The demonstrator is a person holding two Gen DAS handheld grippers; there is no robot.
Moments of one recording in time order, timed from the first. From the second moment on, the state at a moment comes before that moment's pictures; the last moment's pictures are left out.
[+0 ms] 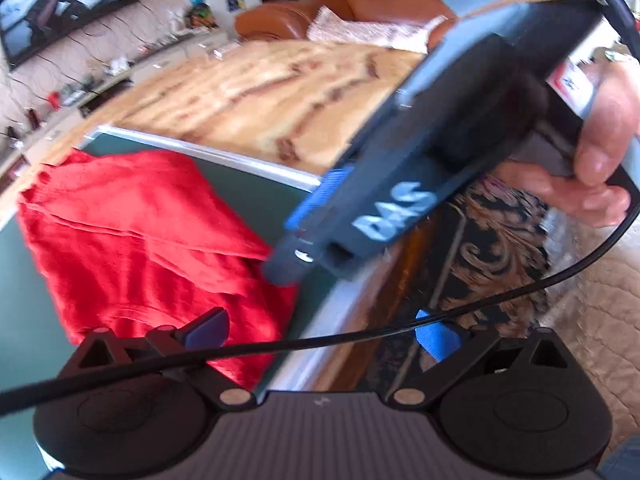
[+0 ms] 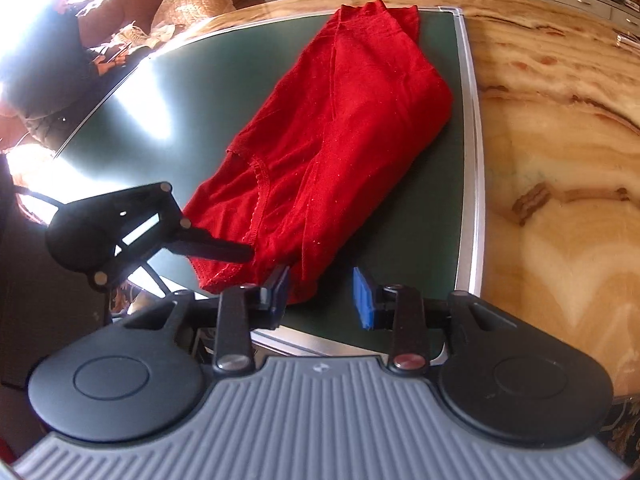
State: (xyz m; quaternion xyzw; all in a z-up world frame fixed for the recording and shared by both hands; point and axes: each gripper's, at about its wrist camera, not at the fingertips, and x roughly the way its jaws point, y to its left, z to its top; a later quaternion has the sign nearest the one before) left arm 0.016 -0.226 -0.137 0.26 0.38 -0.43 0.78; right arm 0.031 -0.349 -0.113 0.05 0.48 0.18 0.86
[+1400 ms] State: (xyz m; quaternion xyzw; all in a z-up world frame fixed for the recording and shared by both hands) left arm 0.017 -0.241 -0.138 0.24 0.34 -0.43 0.80; right arm 0.170 -0.359 -0.093 0.00 0.48 0.24 0.85
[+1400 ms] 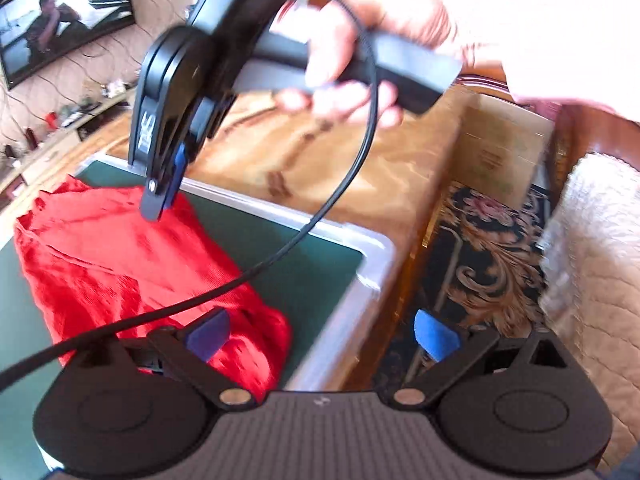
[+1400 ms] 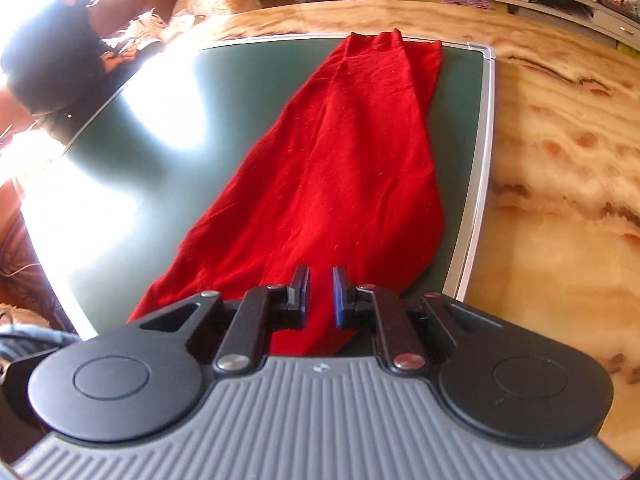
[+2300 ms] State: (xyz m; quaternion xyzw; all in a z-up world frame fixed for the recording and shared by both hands) left arm 0.039 -0.236 -0.147 0.23 0.41 -0.39 0.79; right arm 0.199 -0.240 -0.115 -0.18 0.49 0.19 0.83
